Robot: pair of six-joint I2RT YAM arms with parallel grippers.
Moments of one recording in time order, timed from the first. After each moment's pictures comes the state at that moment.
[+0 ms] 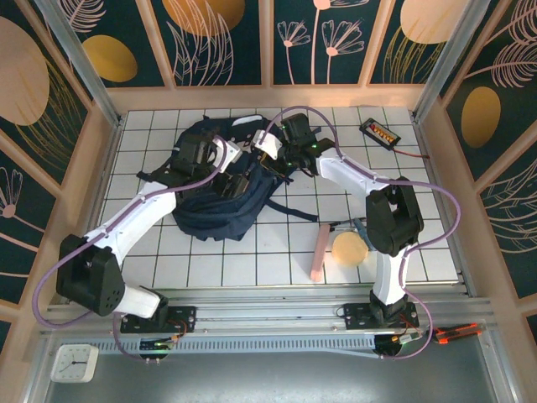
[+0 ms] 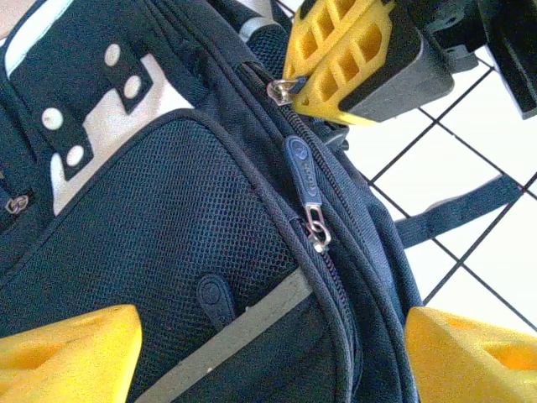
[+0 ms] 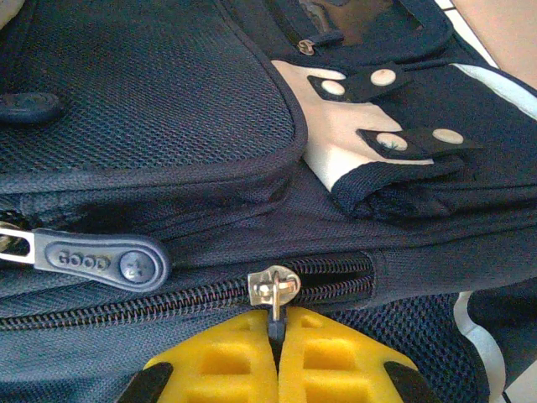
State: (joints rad) left arm -0.43 1.44 1.13 -0.42 0.24 0.18; right arm 0.57 1.92 1.55 -0.39 -0.35 -0.60
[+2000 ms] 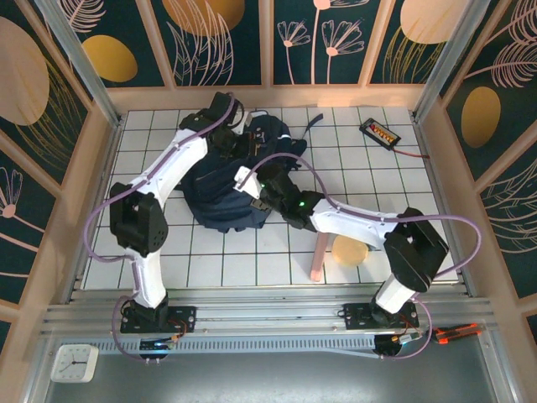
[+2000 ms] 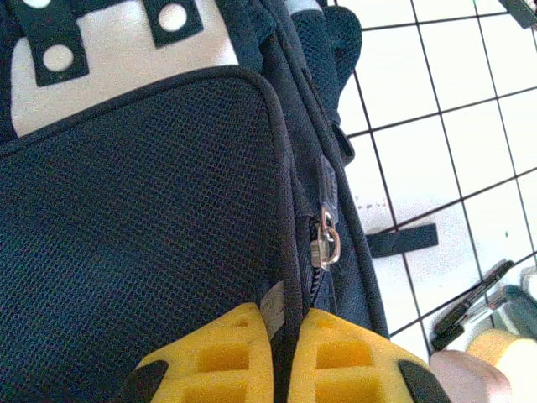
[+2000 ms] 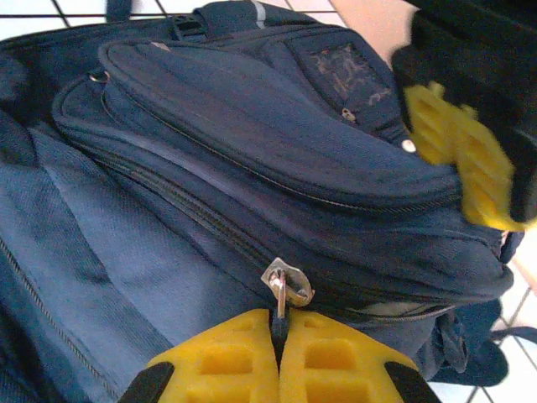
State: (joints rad) left arm -0.44 1.98 1.90 -0.89 0.27 -0.38; right arm 0.95 1.64 1.11 -0.01 0.24 -0.46
